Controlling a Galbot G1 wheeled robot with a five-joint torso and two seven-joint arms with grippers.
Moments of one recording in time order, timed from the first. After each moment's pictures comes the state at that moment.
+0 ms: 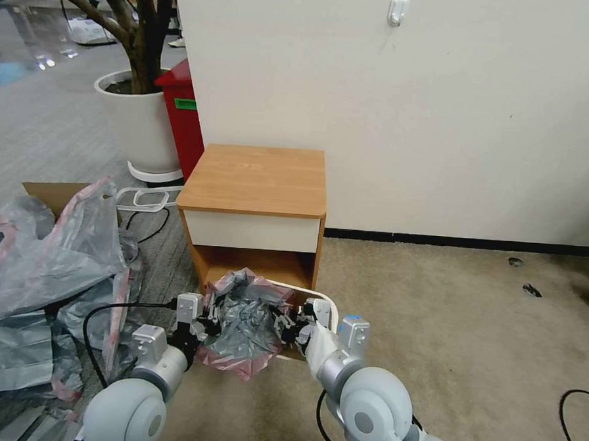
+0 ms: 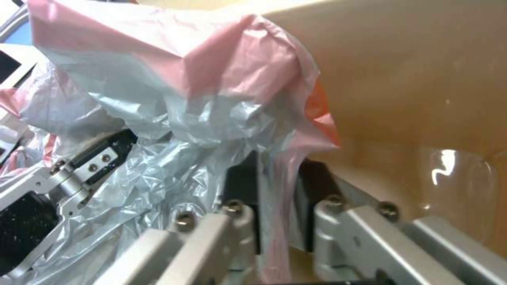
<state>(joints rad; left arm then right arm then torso) 1.56 -1.24 -0.50 -2.15 -0.43 0.37 -0.01 -1.25 1.27 -0.06 2.09 0.81 -0.50 0.41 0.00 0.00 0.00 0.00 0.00</state>
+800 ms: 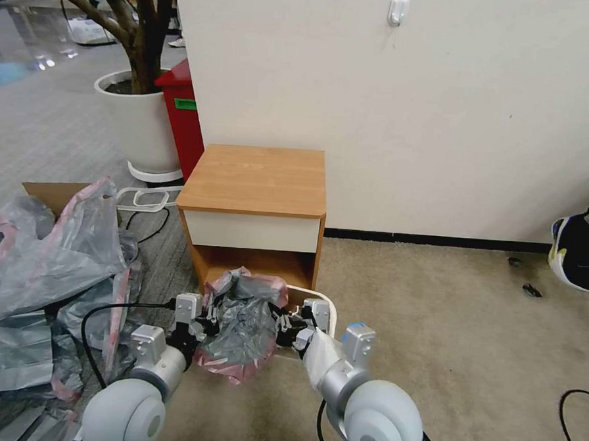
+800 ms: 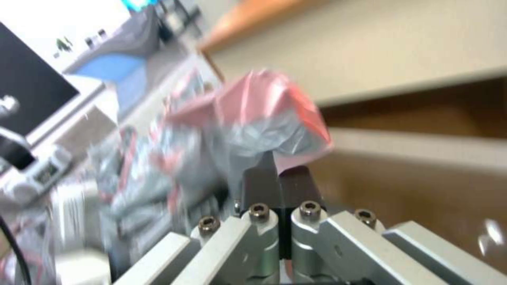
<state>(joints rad) 1.57 -1.24 -0.49 -2.15 -0.42 0.37 -0.01 -1.29 1.24 -0.05 2.22 0.73 -0.41 0.31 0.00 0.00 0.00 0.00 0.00</state>
